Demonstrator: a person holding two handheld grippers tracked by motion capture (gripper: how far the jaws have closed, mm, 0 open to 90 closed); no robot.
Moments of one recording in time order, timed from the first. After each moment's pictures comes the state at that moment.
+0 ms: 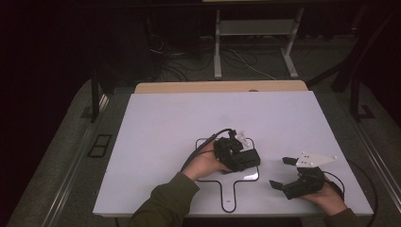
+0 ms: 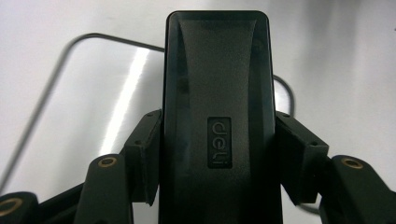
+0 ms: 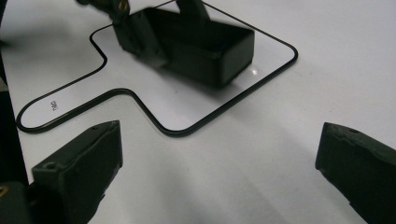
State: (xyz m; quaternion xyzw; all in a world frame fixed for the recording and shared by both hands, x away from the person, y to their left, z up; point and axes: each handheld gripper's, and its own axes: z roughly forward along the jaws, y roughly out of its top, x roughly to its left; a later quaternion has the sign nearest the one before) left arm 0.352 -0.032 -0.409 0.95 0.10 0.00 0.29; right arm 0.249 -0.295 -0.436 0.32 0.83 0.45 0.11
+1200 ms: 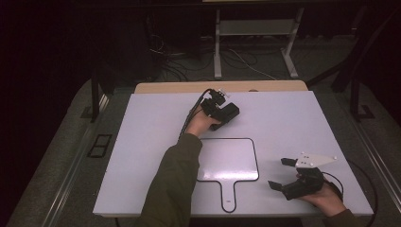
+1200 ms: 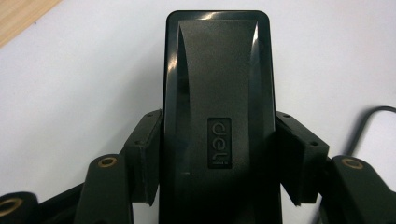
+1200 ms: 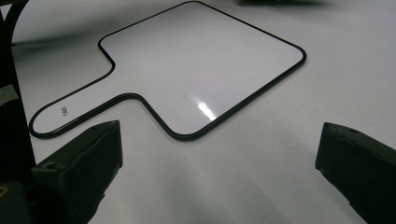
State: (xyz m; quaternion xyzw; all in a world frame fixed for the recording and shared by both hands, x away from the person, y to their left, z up) left arm 0.504 -0.008 -0.418 0.91 0.28 0.06 0.29; right arm 0.248 -0.293 -0.437 0.33 0.82 0.46 0.10
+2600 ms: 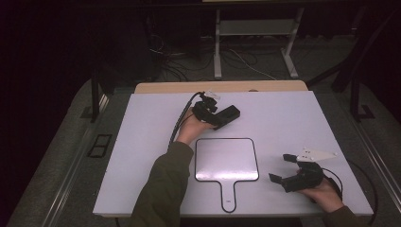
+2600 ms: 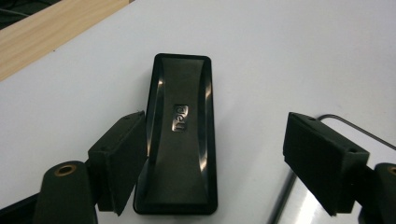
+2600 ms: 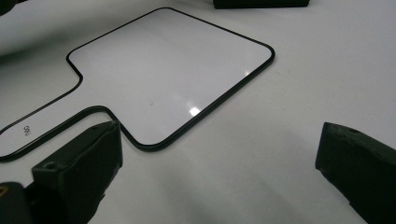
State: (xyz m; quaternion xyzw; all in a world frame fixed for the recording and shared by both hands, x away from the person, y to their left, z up) left arm 0.469 0.028 -0.405 0.87 0.27 0.08 0.40; right arm 0.263 -0.300 -0.444 0.36 0.80 0.46 0.11
